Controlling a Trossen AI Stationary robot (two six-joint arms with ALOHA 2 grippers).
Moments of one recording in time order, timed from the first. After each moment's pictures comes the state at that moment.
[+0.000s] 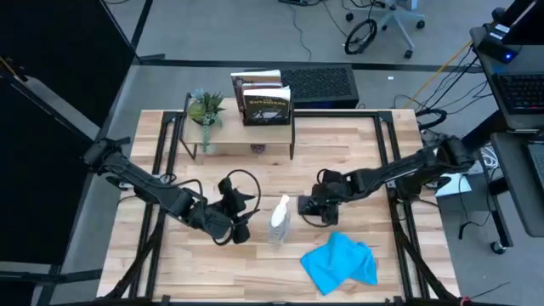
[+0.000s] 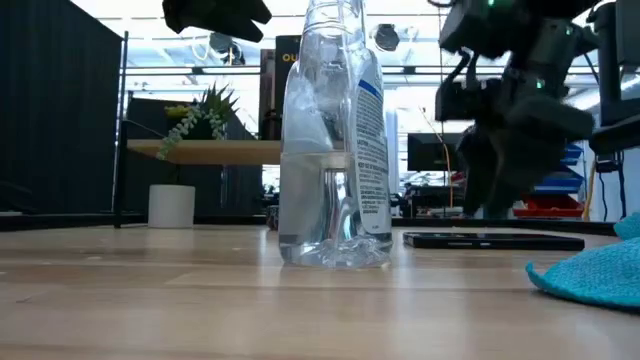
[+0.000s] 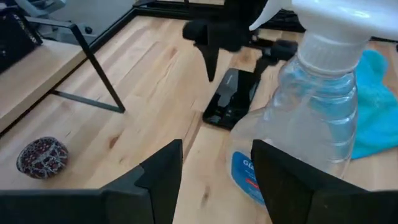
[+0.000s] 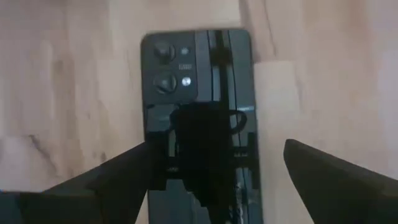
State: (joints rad) left arm -0.49 1.42 1.04 -0.35 -0.71 -0.47; right arm 0.16 1.50 0.74 -0.44 0.10 0.27
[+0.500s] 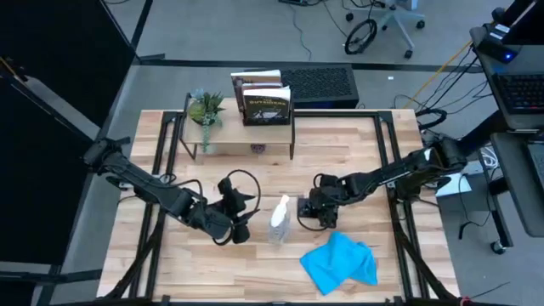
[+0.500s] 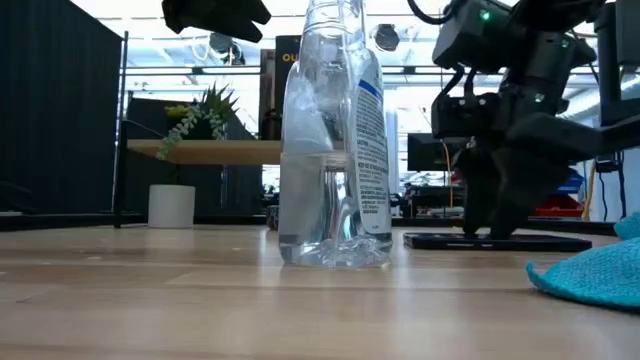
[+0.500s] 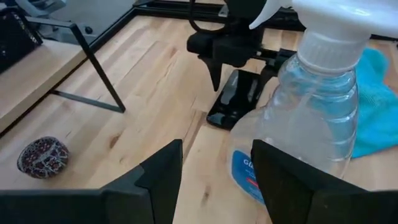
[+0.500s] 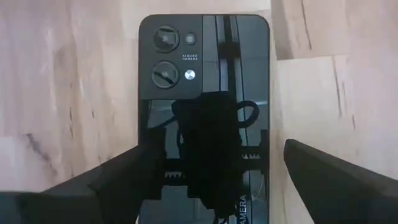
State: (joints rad) left arm -0.49 1.42 1.04 -0.35 -0.71 -0.47; right arm 0.18 1.55 0.75 -0.41 0.06 0.27
